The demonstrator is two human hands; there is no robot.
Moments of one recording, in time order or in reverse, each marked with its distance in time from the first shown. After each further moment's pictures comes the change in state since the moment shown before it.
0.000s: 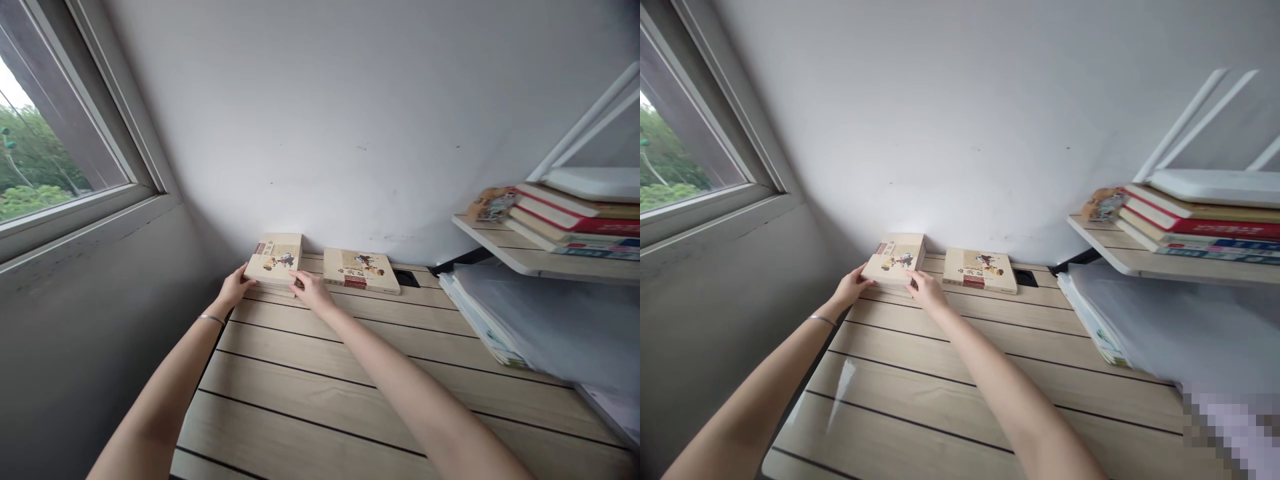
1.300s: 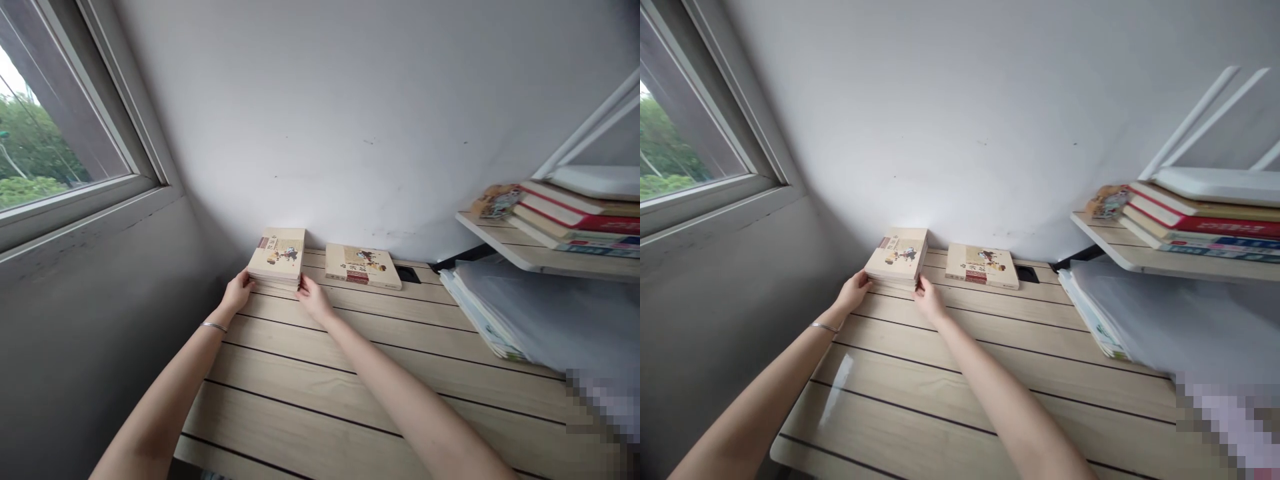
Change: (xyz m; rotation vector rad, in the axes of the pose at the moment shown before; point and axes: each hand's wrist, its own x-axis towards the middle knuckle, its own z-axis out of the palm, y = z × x) left_hand -0.027 -0.006 0.011 0.009 0.025 0.006; right_hand -0.033 0.021 0.044 0.554 0.089 0.336
